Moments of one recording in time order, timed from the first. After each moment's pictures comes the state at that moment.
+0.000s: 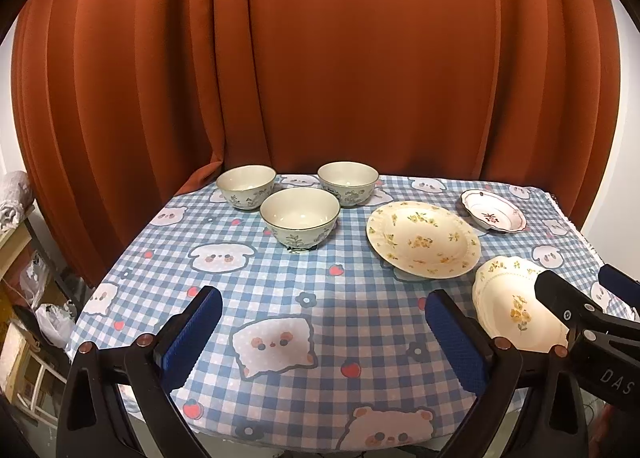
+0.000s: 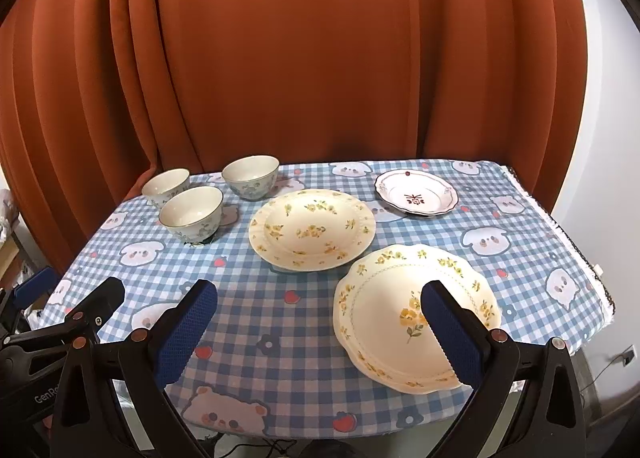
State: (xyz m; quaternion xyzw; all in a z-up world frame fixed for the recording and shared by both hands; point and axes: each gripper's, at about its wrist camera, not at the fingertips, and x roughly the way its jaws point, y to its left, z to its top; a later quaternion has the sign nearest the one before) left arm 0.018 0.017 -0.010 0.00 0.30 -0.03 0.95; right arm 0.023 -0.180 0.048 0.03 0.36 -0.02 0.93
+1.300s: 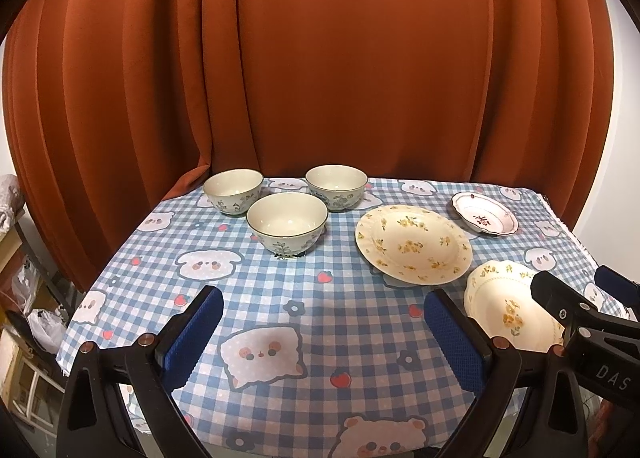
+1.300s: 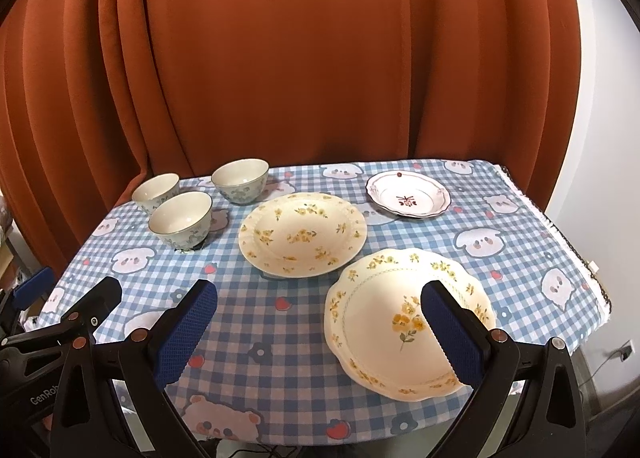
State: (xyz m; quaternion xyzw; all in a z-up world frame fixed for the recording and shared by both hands) left arm 0.028 0.014 -0.008 0.00 0.30 -0.04 0.95; right arm 0.032 -0.185 0.049 0.04 0.36 -0.04 0.93
